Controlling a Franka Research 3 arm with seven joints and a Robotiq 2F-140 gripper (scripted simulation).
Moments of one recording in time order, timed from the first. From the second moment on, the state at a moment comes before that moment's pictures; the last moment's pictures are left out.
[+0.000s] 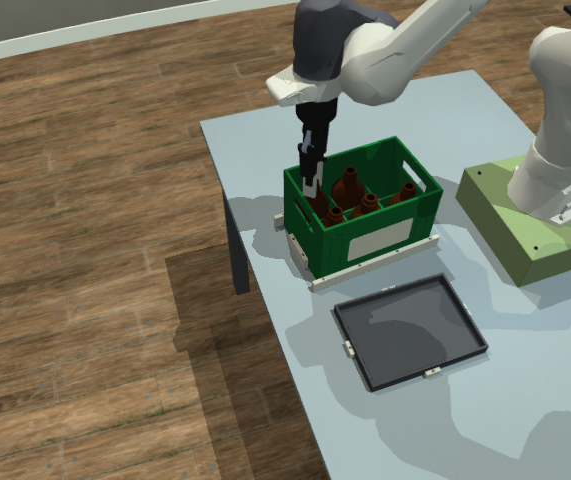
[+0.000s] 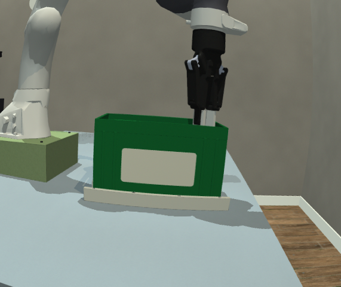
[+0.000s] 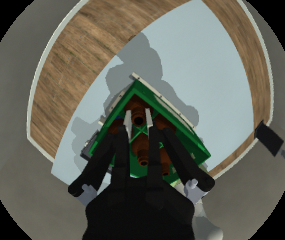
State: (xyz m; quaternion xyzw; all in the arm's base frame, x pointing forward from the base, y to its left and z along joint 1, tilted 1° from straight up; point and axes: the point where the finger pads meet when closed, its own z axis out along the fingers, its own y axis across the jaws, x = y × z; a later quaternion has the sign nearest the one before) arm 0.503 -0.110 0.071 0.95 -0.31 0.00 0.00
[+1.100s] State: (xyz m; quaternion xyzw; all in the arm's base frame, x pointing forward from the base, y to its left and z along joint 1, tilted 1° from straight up) arm 0.503 -0.110 0.071 0.95 -0.31 0.00 0.00
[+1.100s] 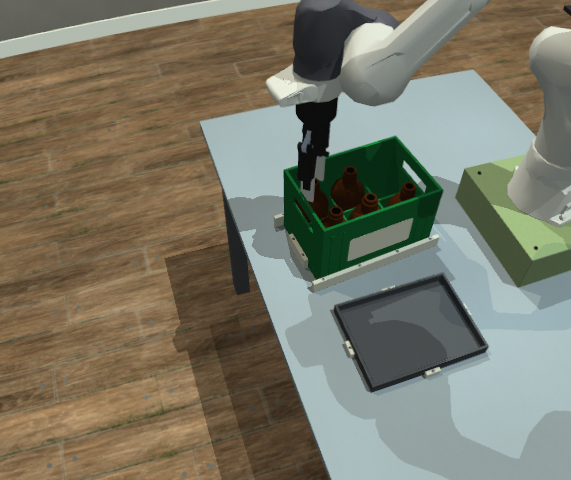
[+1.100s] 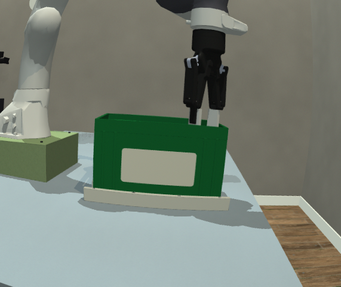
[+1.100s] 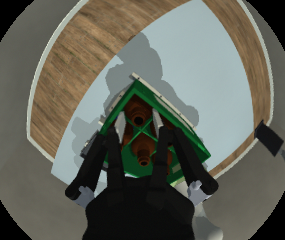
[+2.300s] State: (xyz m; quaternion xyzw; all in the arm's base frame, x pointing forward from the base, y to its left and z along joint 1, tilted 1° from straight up) arm 0.507 -0.109 0.099 0.95 -0.30 0.00 0.00
